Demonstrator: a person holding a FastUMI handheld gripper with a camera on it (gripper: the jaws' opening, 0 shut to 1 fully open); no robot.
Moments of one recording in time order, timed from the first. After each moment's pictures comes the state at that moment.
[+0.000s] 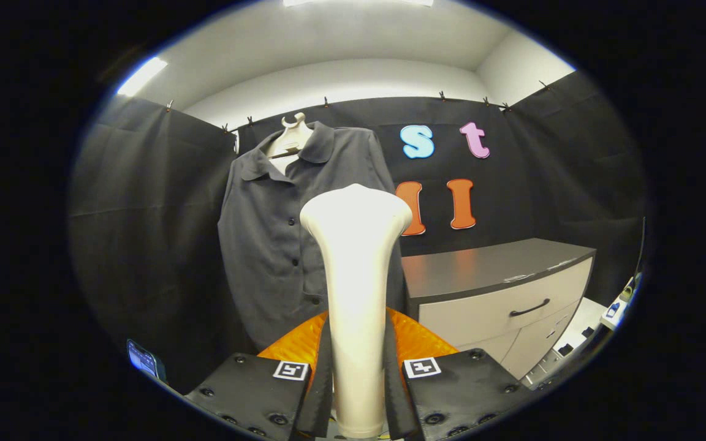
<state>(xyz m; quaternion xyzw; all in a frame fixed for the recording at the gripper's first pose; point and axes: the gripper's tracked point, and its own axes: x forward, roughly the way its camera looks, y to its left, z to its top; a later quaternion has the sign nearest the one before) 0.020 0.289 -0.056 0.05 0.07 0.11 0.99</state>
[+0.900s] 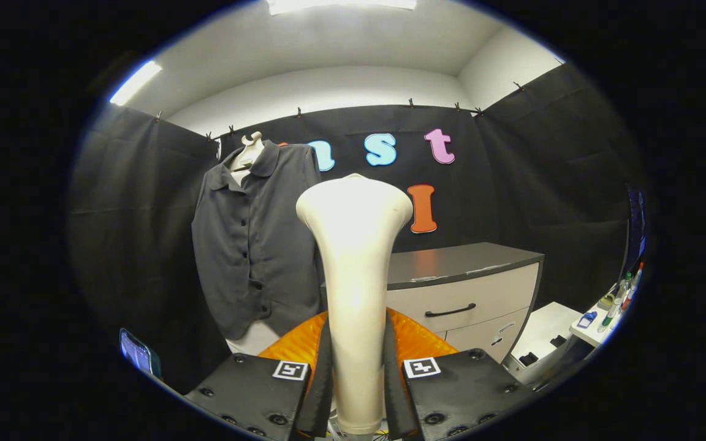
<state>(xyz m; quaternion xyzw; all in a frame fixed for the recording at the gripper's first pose) -0.036 0.134 -0.061 0.05 0.05 0.10 0.99</state>
